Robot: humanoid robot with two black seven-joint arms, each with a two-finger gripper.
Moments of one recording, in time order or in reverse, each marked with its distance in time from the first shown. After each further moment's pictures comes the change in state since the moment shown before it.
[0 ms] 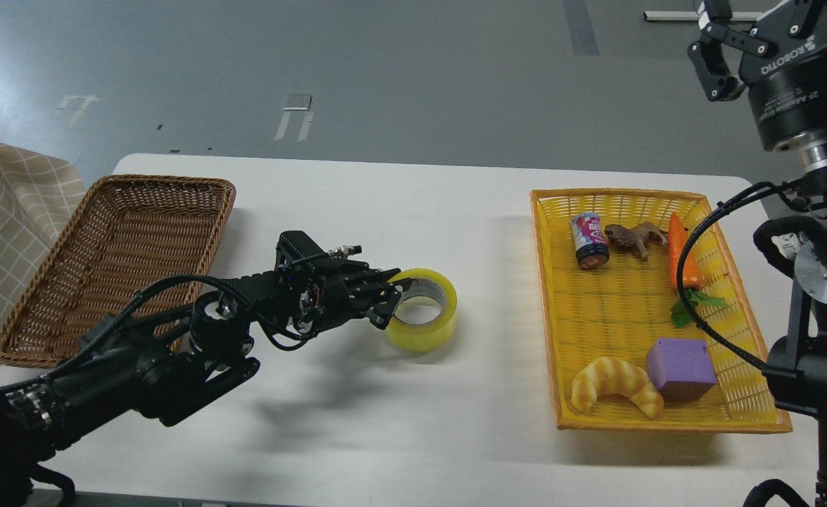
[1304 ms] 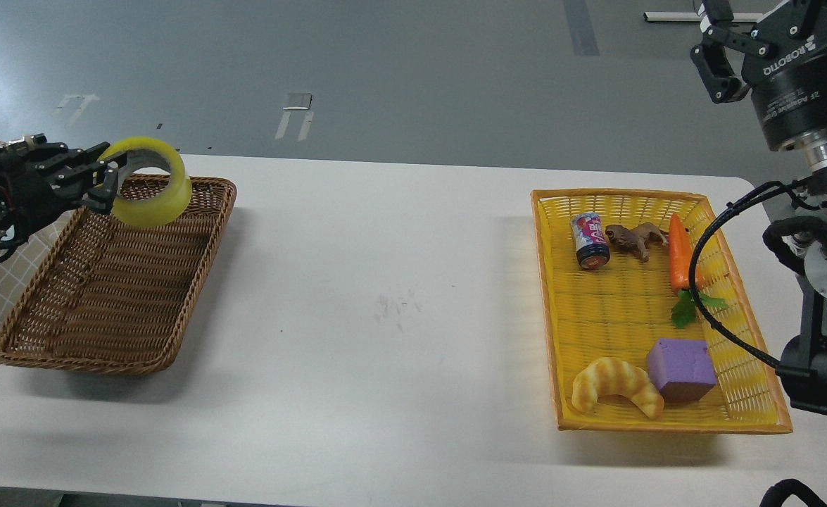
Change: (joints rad) left arm 0.027 0.641 0.015 0.155 -0.279 0.265 -0.112; right arm -0.001 -0.054 -0.021 -0.007 0.002 0.014 -0.003
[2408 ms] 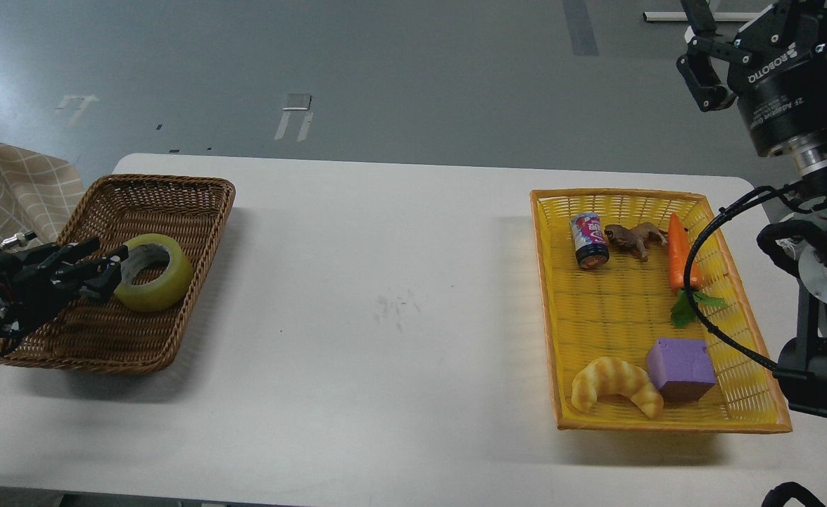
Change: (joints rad) left arm 0.189 -0.135 -0.001 0.198 -0.147 0.110 -0.116; right arm -0.003 -0.004 -0.022 0.008 -0.002 -0.003 -0.026
